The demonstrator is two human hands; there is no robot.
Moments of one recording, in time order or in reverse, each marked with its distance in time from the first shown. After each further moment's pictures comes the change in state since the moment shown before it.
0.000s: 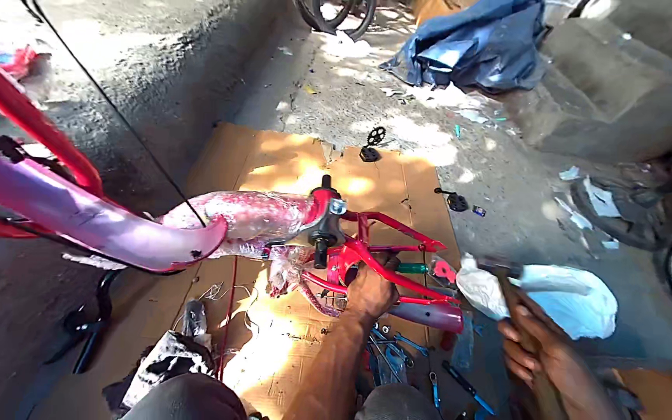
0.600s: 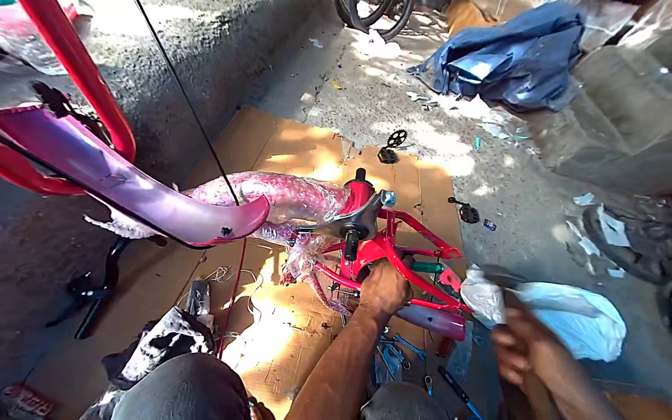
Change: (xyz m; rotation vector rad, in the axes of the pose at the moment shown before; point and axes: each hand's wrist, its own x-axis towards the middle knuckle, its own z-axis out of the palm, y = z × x) left_hand 0.002 0.003 -0.001 -0.061 0.011 -0.044; right_hand 0.003 -0.025 0.033 -0.205 -0.015 0.123
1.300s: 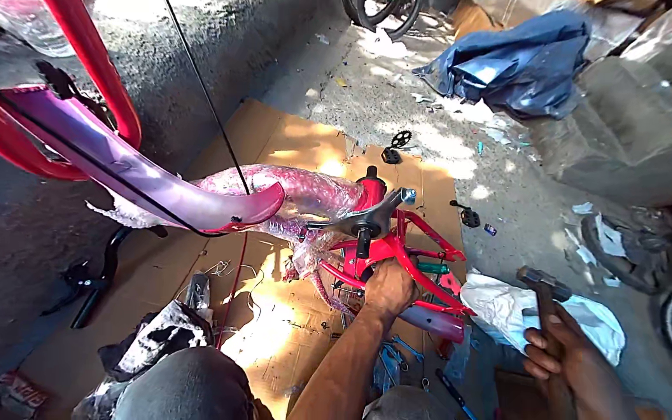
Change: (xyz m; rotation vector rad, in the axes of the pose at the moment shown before) left_hand -0.002 0.002 -0.004 0.007 0.016 -0.041; right_hand 0.004 0.001 -0.007 0.079 0.184 -0.101
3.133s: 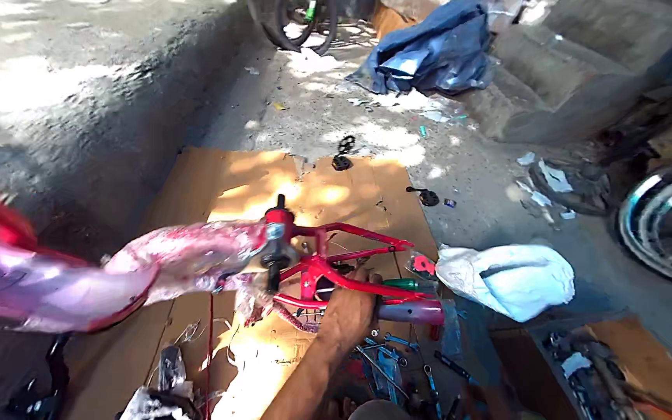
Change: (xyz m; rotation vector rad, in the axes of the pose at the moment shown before) left_hand -0.021 0.013 -0.023 0.256 -0.158 0.262; right_hand -0.065 0.239 -0.051 -0.713 0.103 -0.230
